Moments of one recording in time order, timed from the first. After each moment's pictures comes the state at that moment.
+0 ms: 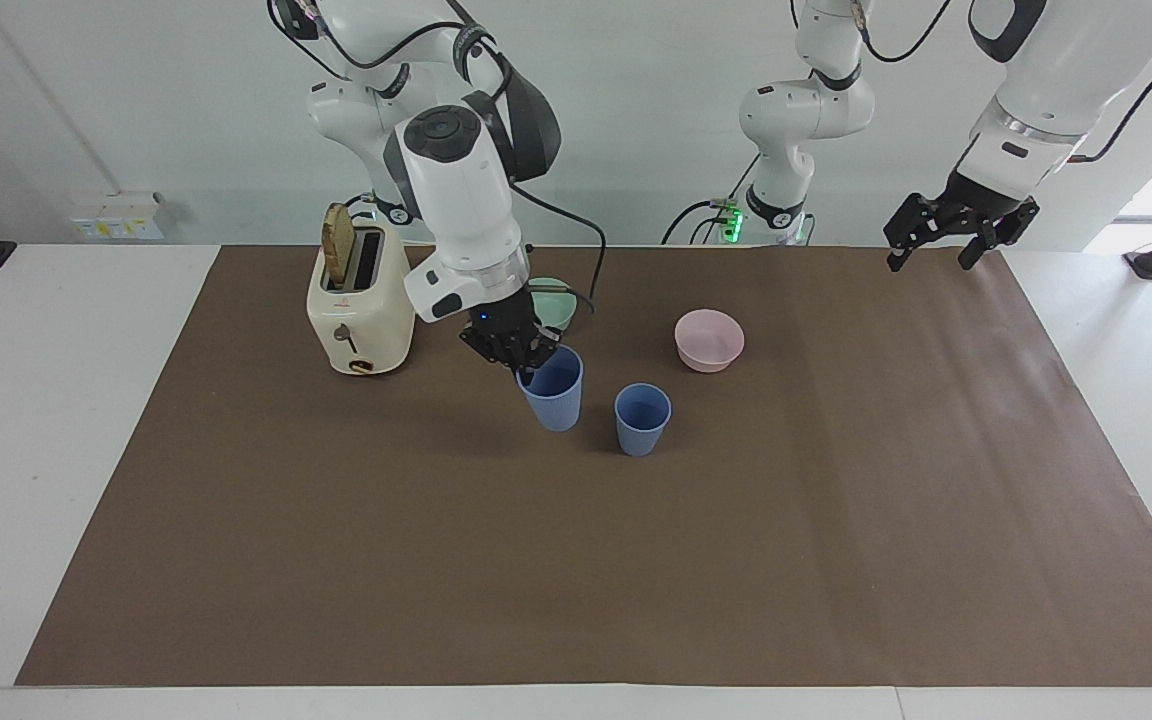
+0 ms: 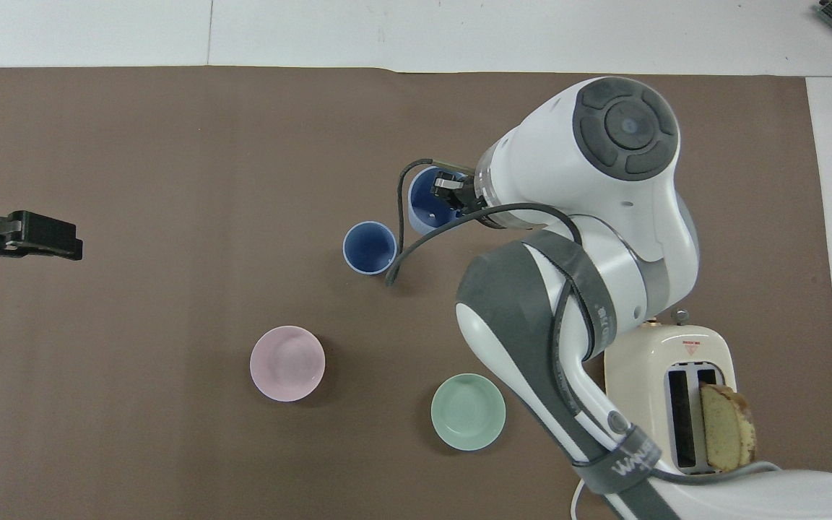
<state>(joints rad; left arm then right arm) 0.07 -0.06 -0.15 -1.61 -0.05 1.55 -0.08 0.31 0.32 0.17 -1.46 0.05 1.95 0.79</state>
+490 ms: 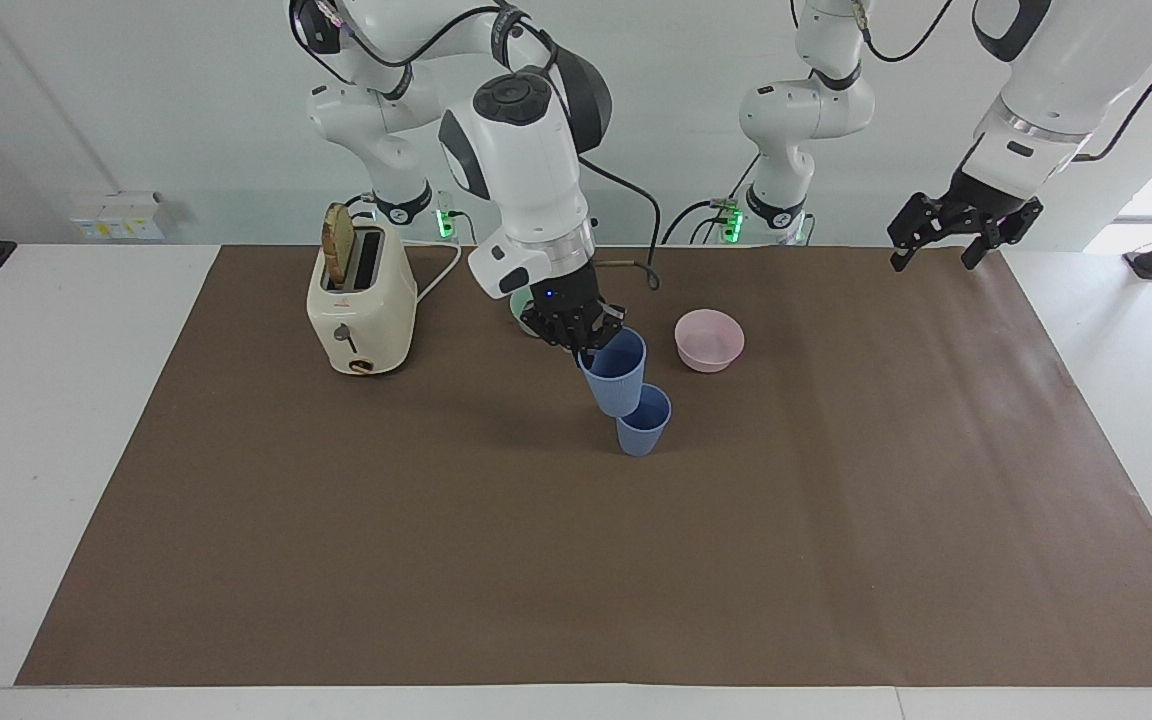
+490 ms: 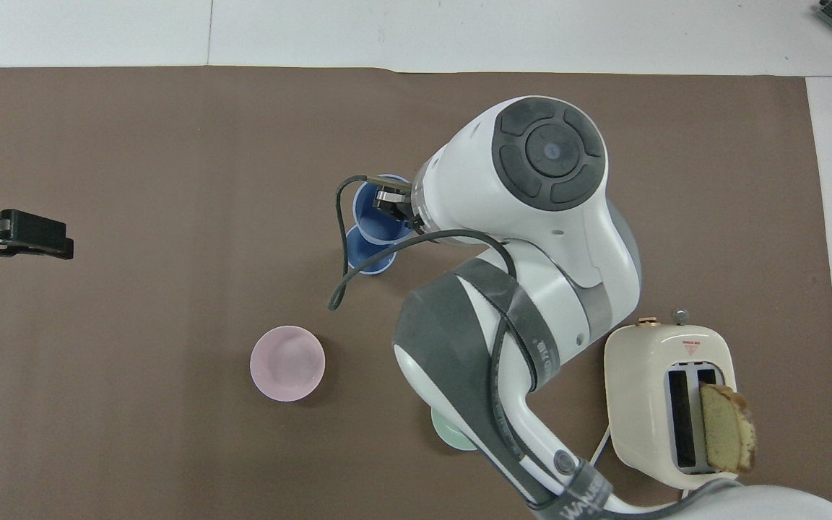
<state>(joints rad) 0.07 -0.06 -0.14 -1.61 -0.05 1.55 -0.08 0.40 0.34 0.18 -1.40 0.05 1.95 0.82</state>
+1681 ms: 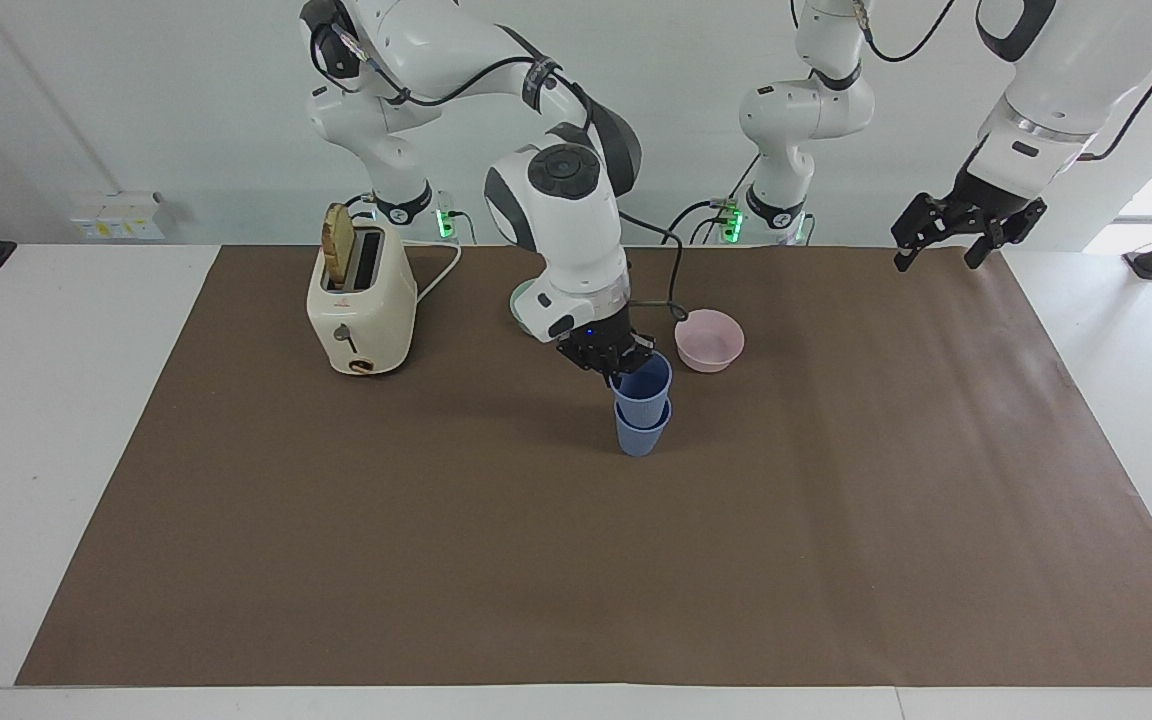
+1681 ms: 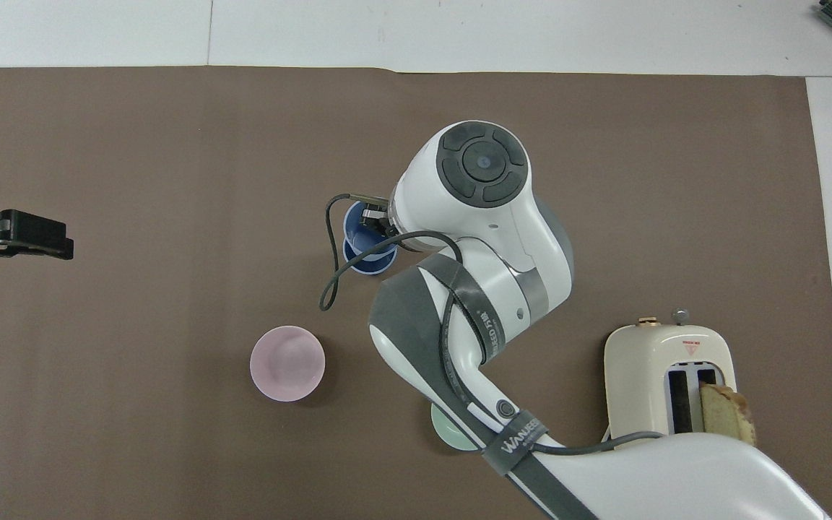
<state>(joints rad) 0.07 -0.06 -0.14 -1.61 -0.05 1.55 -0.08 0.41 0.45 0.19 -1.43 0.05 2.01 0.82</state>
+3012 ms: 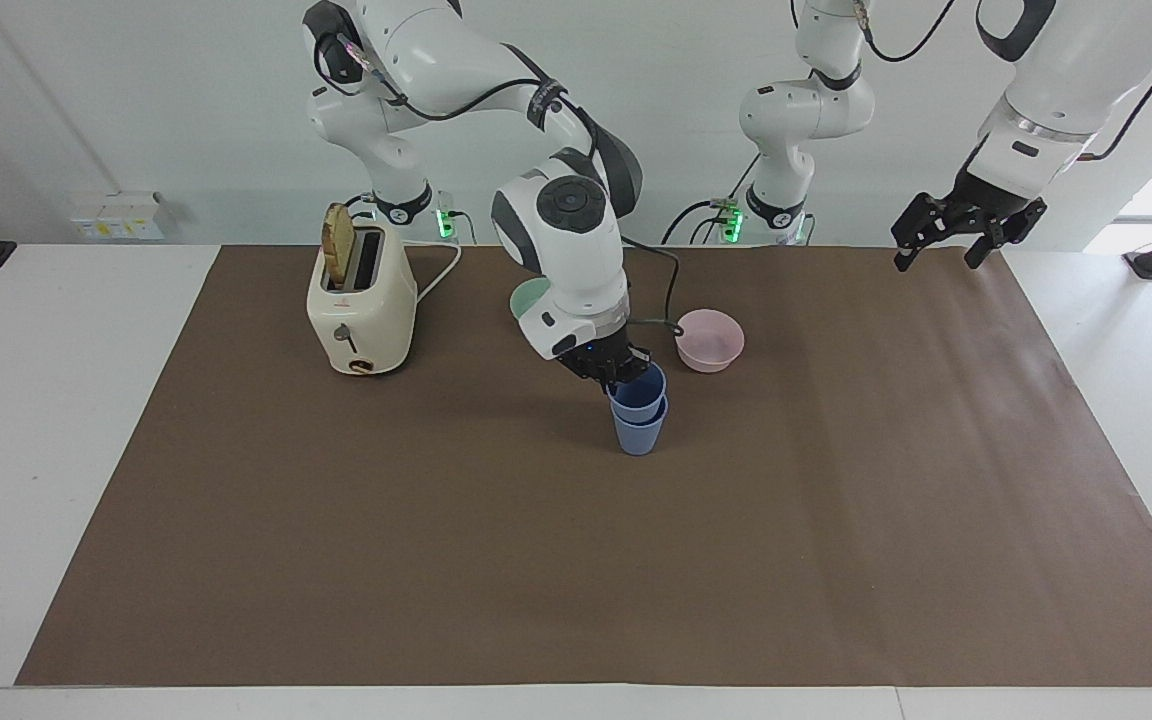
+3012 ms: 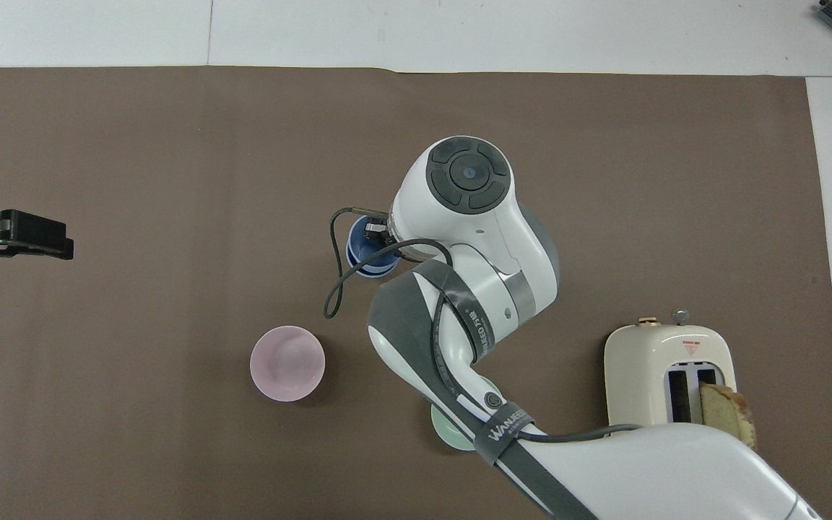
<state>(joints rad) 0.07 -0.06 -0.14 -1.61 -0.05 1.55 -0.08 0.41 0.47 0.19 -1.47 0.05 2.02 0.82</state>
